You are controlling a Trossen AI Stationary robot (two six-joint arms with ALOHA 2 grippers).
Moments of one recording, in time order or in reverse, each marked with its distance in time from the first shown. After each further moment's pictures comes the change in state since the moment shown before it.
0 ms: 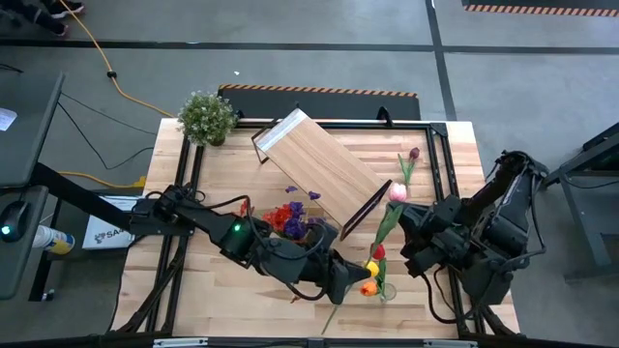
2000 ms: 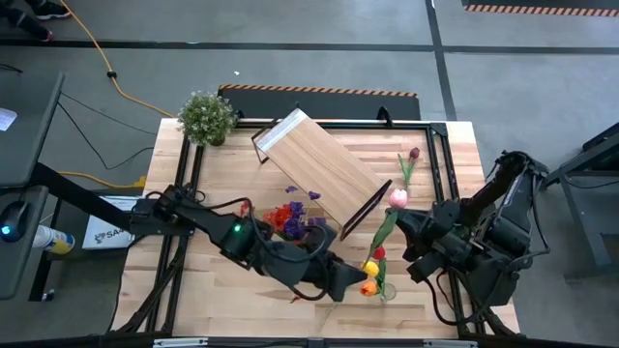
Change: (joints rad) left arm 0.000 0.001 0.000 -0.072 0.016 -0.107; right arm 0.021 -0.001 0.003 0.041 -0.042 -0.080
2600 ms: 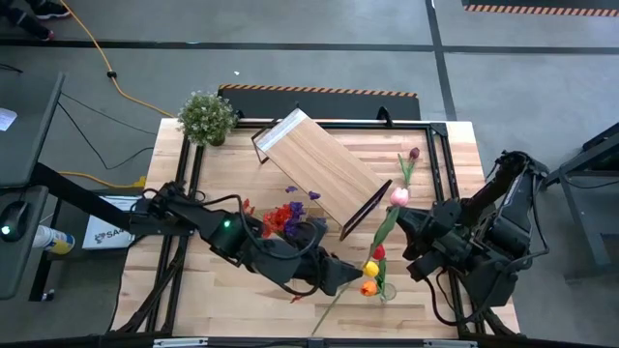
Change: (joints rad) left arm -0.013 -0.037 0.000 -0.066 -0.029 -0.062; right arm 0.000 0.000 0.000 -0.029 0.019 0.025
